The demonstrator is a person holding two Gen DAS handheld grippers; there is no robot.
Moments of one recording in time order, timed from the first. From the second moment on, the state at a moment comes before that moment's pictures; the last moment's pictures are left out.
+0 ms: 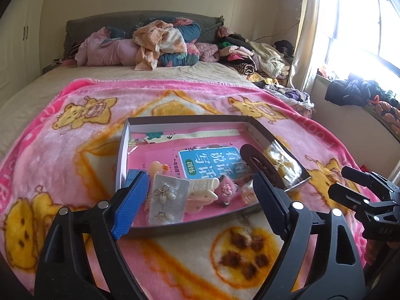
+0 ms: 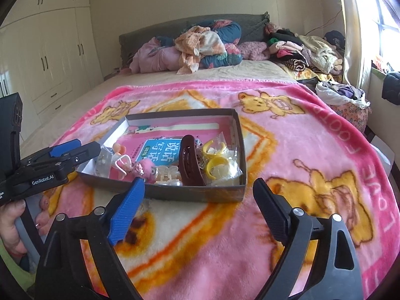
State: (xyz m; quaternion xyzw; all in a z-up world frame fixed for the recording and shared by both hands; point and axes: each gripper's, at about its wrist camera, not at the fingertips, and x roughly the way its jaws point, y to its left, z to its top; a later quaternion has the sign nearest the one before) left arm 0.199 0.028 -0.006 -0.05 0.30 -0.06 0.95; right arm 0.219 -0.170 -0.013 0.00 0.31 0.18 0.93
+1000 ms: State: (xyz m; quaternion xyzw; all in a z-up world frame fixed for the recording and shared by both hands) left arm 0.126 0.006 -0.008 -0.04 0.28 -0.04 0.96; right arm 0.149 -0.194 -0.010 0.02 0.26 0.17 0.95
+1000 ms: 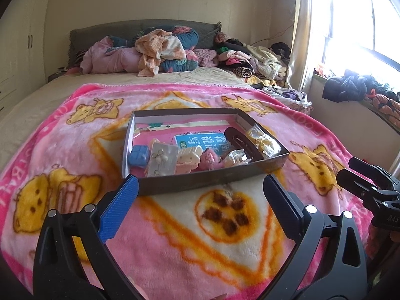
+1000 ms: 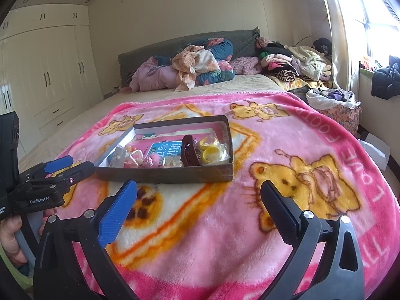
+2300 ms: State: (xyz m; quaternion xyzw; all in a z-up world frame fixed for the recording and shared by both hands) left arm 0.078 -0.007 -0.022 -0.05 0.23 -0.04 0.97; right arm 0.094 -0.198 -0.023 -0.01 0.19 0.16 0.97
